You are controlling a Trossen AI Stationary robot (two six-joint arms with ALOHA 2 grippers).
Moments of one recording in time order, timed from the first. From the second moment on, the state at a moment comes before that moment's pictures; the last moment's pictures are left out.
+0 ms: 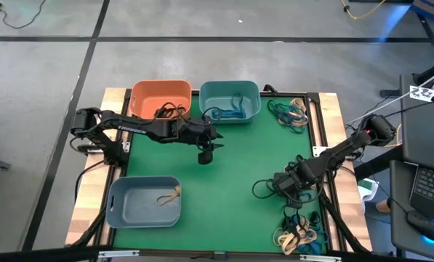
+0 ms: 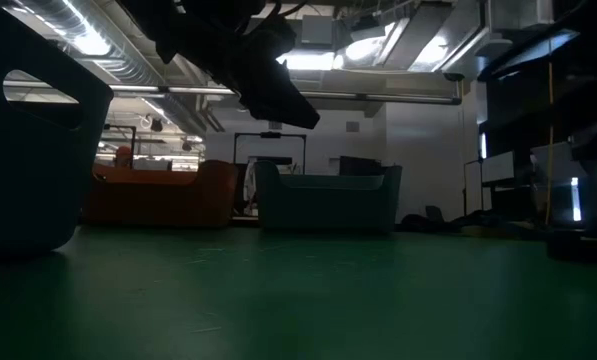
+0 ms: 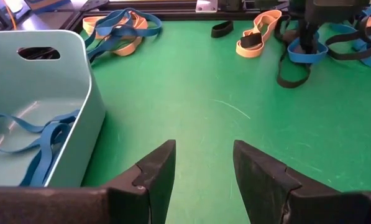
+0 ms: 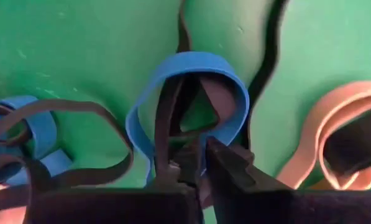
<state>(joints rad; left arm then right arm) 0.12 1.57 0.94 0.09 -0.04 0.06 0.52 1.39 0.76 -0.91 -0.16 0.70</state>
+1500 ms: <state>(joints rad) 0.12 1.58 0.94 0.09 -0.04 0.06 0.52 1.39 0.75 -0.89 -0.13 0.86</state>
